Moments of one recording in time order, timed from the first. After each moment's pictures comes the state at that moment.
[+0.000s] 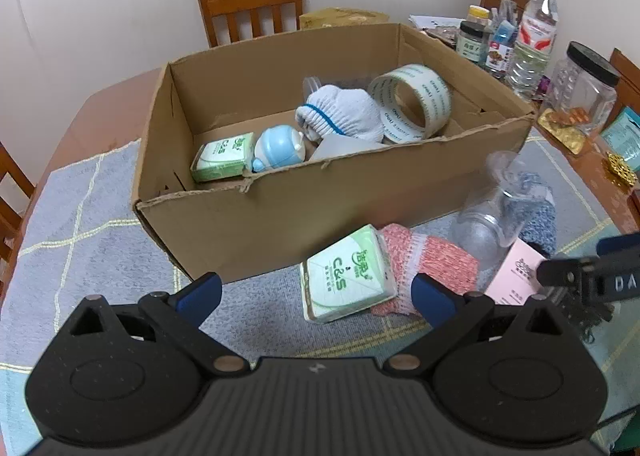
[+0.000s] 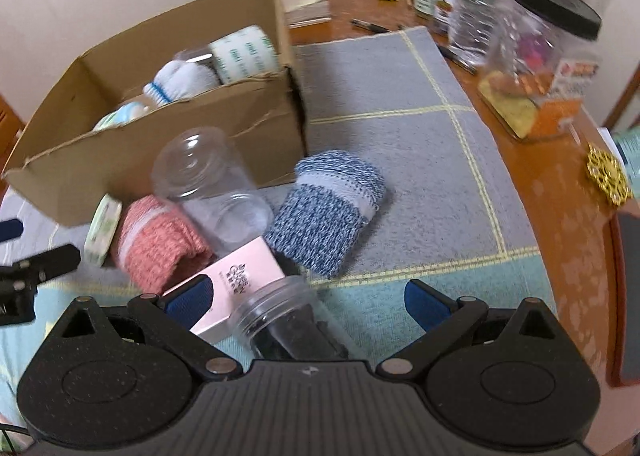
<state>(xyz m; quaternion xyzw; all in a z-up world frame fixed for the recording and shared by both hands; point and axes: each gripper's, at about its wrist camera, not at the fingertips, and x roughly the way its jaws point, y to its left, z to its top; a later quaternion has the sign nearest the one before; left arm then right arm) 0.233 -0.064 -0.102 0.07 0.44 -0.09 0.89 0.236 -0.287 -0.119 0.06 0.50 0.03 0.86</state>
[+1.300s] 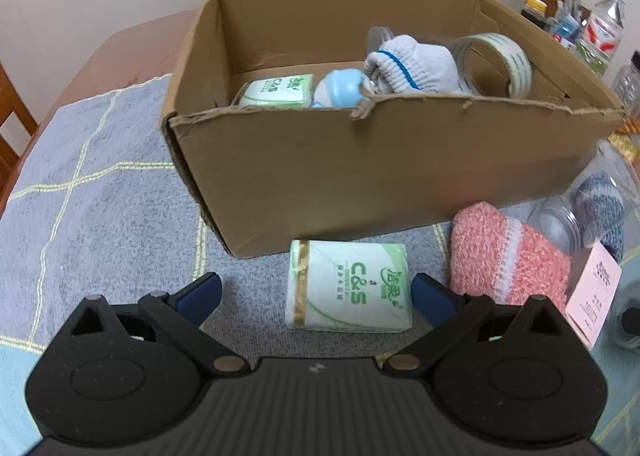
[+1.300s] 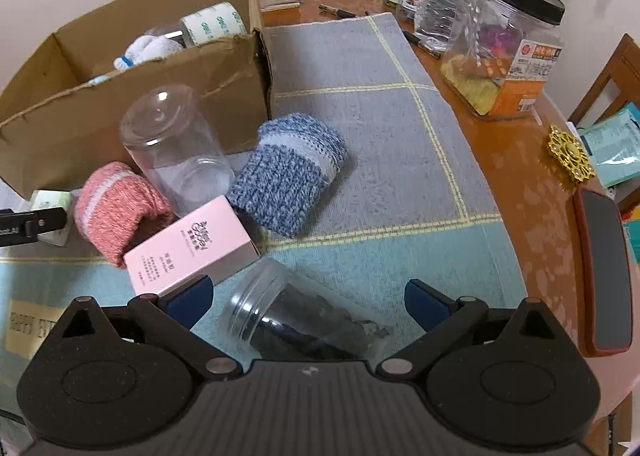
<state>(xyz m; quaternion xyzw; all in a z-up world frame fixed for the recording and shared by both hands) 0.261 -0.026 -0.148 0.03 0.48 -0.05 0.88 0.210 -0.285 -0.128 0.03 0.51 -0.02 0.86</state>
